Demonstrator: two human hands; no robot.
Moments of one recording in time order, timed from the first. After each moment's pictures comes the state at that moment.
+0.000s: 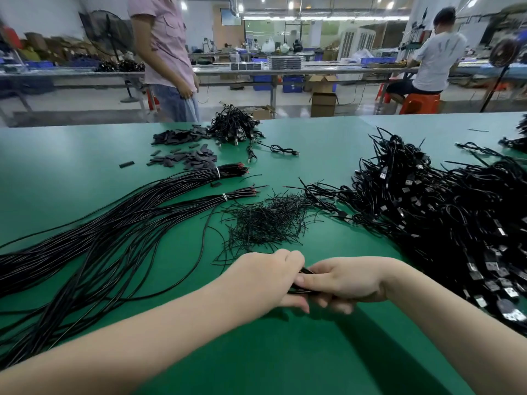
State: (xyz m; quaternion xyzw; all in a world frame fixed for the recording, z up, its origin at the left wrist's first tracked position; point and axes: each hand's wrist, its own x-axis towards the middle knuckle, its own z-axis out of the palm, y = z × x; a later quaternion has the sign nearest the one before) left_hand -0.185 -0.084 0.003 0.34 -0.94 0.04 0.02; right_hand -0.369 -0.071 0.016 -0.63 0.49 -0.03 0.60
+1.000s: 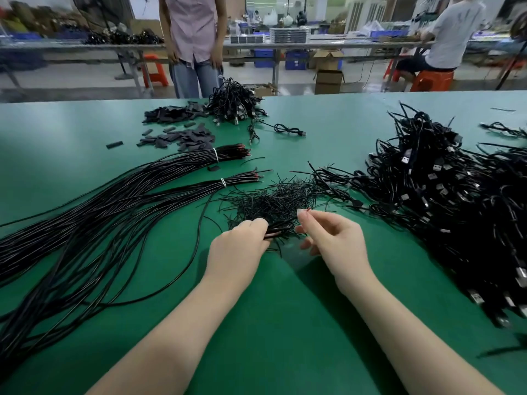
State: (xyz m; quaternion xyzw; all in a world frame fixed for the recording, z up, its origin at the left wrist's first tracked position) left_hand -0.178 -0.151 -0.049 0.56 -0.81 0.01 0.20; right_hand -0.340 -0.120 -0.039 -0.46 0.54 -0.60 0.38
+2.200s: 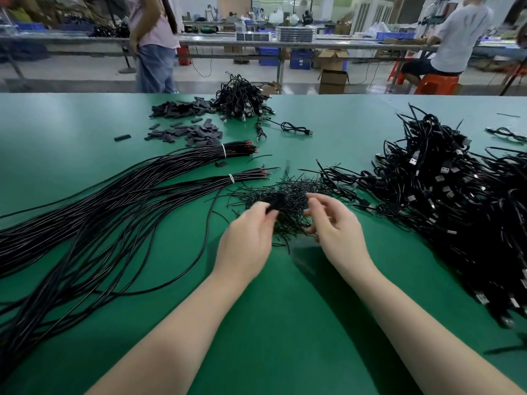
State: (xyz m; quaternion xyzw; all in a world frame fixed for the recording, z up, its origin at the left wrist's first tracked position) left_hand -0.174 -0.150 -0.051 0.49 -0.76 -0.16 0.41; right_hand -0.337 -0.136 -0.041 -0.52 0.58 -0.55 0.30
